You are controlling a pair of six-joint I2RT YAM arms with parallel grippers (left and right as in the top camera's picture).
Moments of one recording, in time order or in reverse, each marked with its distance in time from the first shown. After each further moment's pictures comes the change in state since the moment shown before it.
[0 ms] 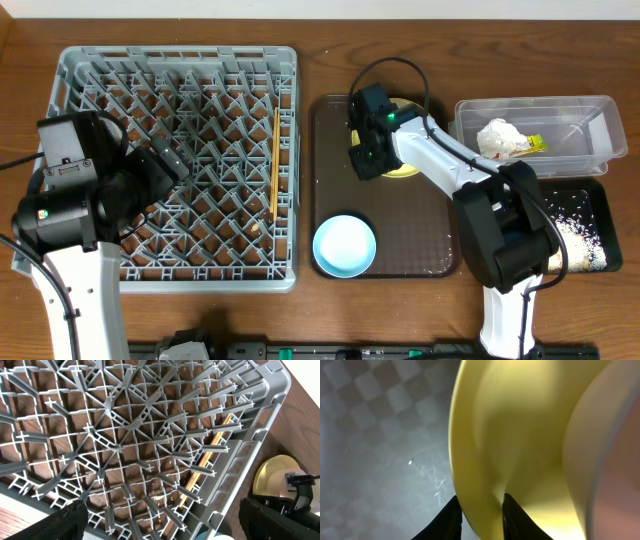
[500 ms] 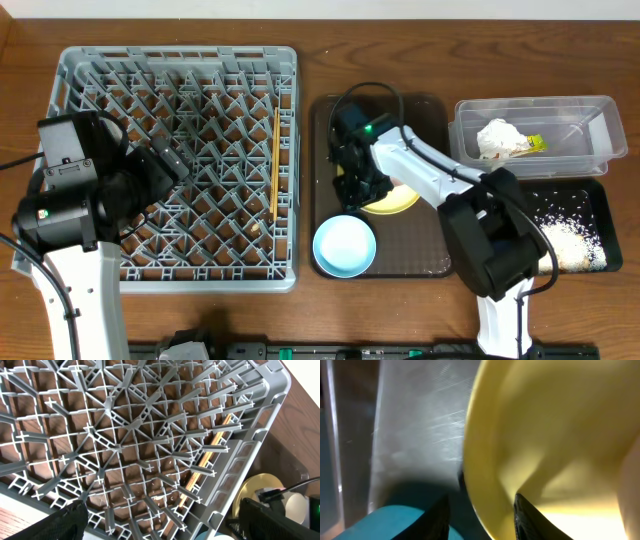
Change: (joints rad) left arm 0.000 0.000 0.000 0.000 0.000 0.000; right arm 0.105 0.000 0.006 -0.217 -0.157 0.006
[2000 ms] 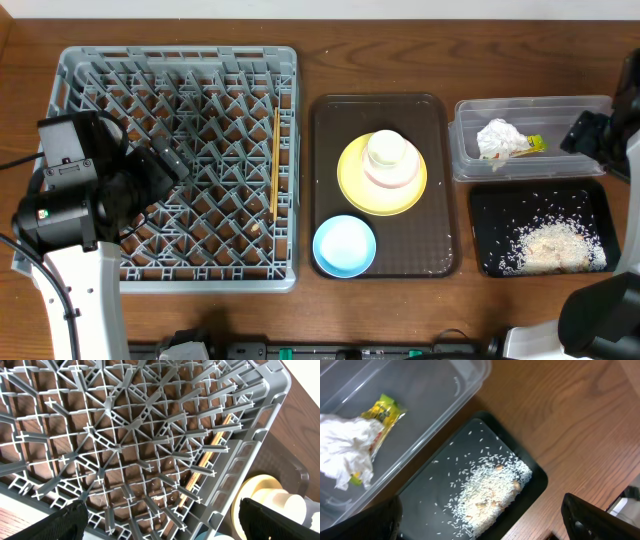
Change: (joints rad) left arm 0.000 0.000 0.000 0.000 0.000 0.000; right arm -0.919 -0.450 0.118 -0.275 0.562 0.227
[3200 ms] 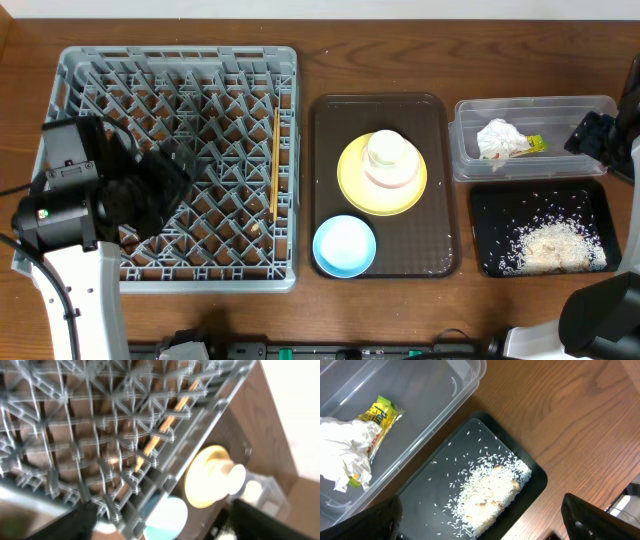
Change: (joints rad) left arm 0.000 0.000 0.000 -0.096 0.251 -0.175; right arm -0.011 0.000 0.000 -0.001 -0.006 0.004
